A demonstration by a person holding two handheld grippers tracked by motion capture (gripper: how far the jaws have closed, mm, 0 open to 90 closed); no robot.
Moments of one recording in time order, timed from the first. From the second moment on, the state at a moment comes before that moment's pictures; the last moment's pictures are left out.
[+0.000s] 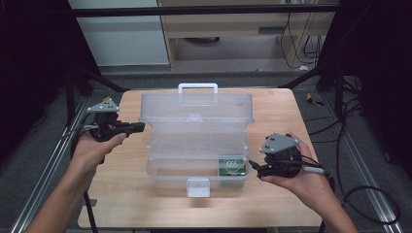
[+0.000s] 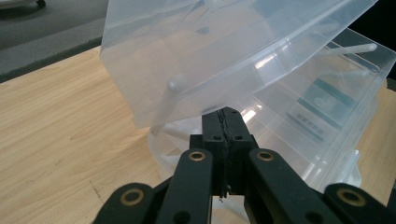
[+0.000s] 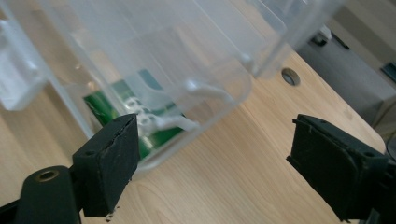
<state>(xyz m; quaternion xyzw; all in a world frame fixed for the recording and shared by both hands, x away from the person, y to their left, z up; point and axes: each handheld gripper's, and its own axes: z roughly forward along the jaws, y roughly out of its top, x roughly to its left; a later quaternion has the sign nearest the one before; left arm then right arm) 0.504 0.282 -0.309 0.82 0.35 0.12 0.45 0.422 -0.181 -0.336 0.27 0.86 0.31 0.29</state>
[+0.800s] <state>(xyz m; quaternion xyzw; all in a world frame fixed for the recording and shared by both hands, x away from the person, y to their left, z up) 0.476 0.283 -0.344 0.84 0.32 0.13 0.42 0.465 -0.244 -0.394 0.40 0.82 0.27 0.31</state>
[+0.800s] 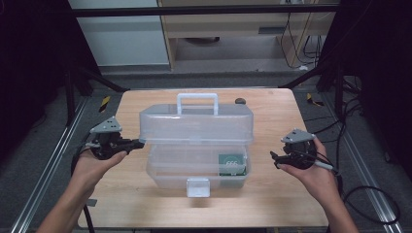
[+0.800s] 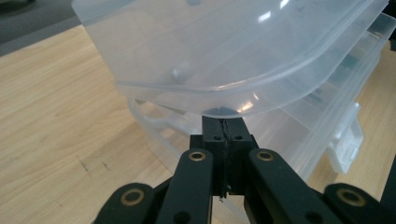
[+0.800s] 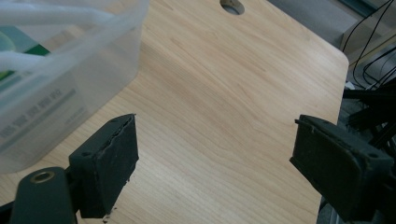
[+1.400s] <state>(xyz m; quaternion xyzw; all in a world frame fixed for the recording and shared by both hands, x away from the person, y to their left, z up) 0.465 0.282 -0.360 0.85 0.31 0.15 0.41 0.465 -0.246 -0.403 0.41 0.82 0.27 0.31</state>
